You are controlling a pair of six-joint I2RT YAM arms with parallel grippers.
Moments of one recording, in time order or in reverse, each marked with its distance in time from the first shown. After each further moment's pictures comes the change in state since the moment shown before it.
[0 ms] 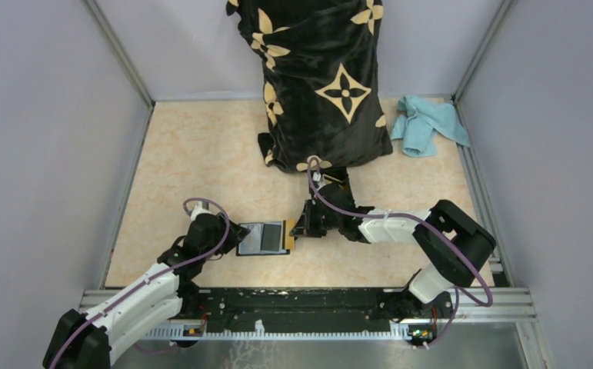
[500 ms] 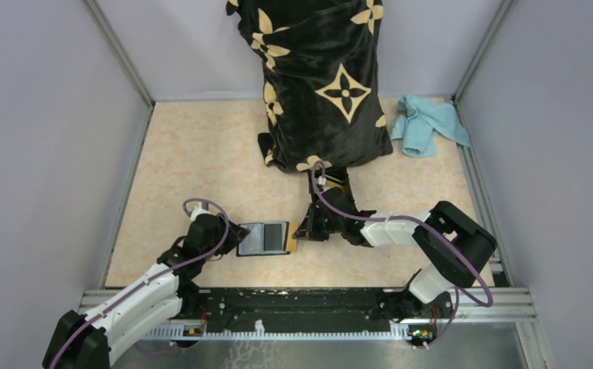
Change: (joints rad) left arm -0.007 -0.012 0.000 -0.014 -0.005 -0.014; right arm 0.003 -0.008 -0.059 0.045 0.025 0.064
